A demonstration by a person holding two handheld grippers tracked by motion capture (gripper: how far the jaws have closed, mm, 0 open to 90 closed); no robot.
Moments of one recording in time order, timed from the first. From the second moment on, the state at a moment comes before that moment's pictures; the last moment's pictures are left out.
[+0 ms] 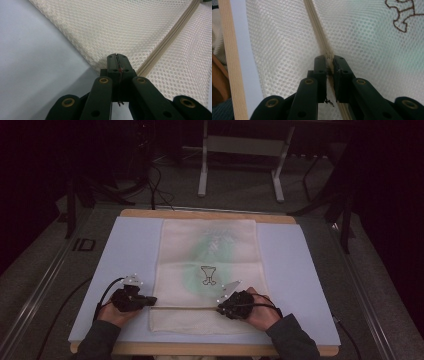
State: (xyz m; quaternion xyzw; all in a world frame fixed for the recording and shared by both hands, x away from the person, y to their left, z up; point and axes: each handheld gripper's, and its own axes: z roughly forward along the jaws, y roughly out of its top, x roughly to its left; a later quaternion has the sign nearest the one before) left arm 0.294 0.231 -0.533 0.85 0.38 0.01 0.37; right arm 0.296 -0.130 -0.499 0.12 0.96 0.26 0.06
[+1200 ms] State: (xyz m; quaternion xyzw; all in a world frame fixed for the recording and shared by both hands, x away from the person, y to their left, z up) left arm 0.294 0.231 -0.532 0.85 0.38 0.01 0.36; right arm 0.298 -0.160 -0.498 0.14 0.95 0.26 0.06
